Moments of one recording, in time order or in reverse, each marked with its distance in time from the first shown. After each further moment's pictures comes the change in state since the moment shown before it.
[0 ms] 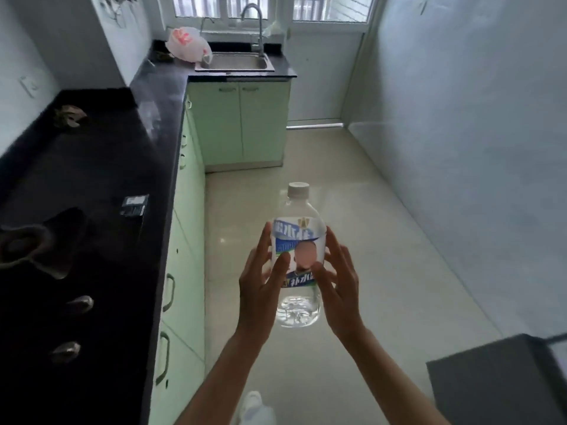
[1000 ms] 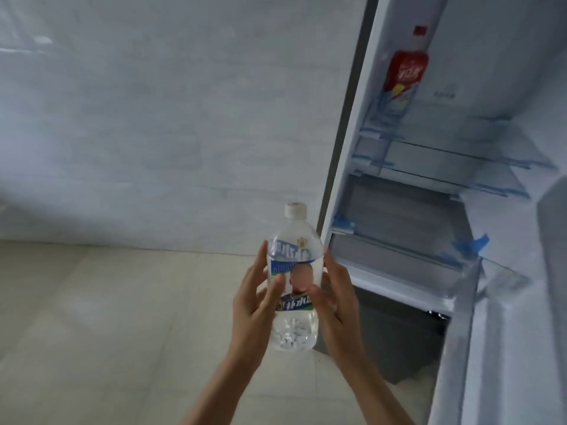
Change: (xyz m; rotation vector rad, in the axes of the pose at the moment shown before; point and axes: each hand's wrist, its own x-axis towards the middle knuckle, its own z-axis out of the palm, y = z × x) left_hand 0.077 -0.007 0.449 -0.334 -1.323 -0.203; right_hand 0.029 0.033 -0.348 -0.562 1.182 0.231
